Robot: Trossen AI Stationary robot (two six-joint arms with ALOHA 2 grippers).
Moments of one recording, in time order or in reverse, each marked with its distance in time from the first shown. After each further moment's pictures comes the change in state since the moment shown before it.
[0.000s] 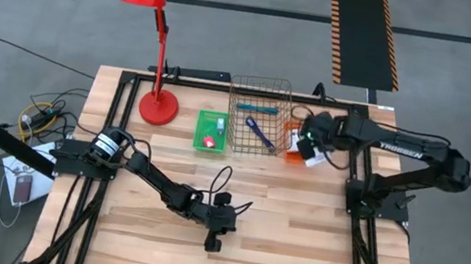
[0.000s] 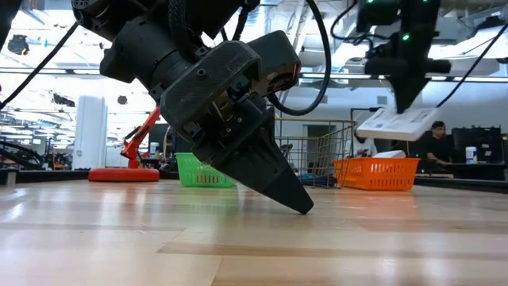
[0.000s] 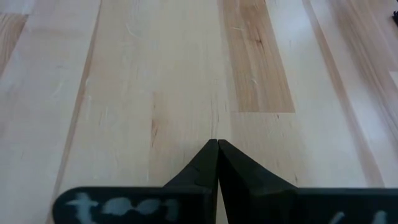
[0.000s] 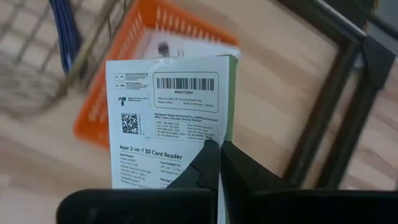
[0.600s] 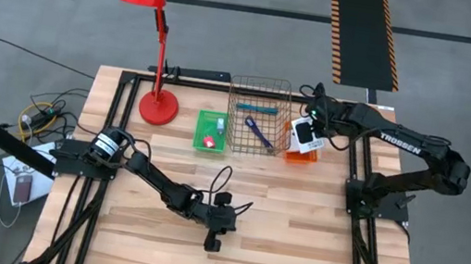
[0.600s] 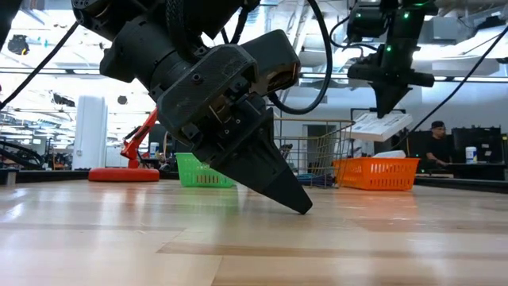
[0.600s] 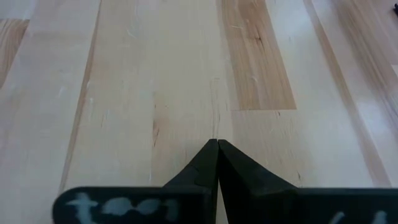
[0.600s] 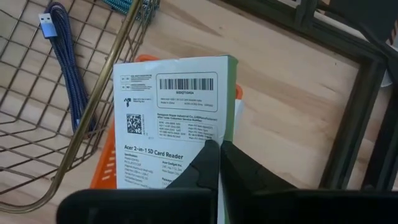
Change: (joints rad) left arm 0.000 -0.001 -0.001 -0.009 -0.002 0.031; right arm -0.210 0.013 0.000 0.187 -0.098 -0.120
